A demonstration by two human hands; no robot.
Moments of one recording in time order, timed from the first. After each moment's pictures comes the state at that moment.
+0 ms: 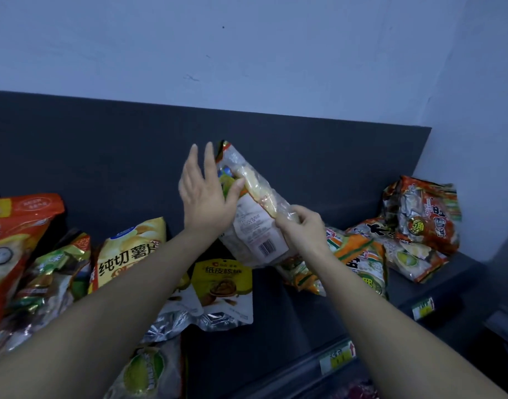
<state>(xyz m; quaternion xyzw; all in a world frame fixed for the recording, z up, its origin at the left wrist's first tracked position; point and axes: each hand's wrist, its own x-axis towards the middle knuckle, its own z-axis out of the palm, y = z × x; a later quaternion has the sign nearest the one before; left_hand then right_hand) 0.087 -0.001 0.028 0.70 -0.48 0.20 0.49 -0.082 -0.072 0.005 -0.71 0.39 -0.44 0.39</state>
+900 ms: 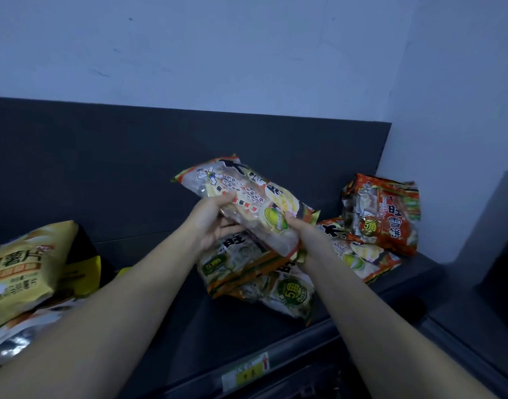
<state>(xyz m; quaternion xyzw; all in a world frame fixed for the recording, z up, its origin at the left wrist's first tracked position) -0.063 -0.101 0.032 0.52 -0.28 -0.46 0.66 -0.228 -0.185 -0.001 -0.36 0.39 -0.42 0.73</state>
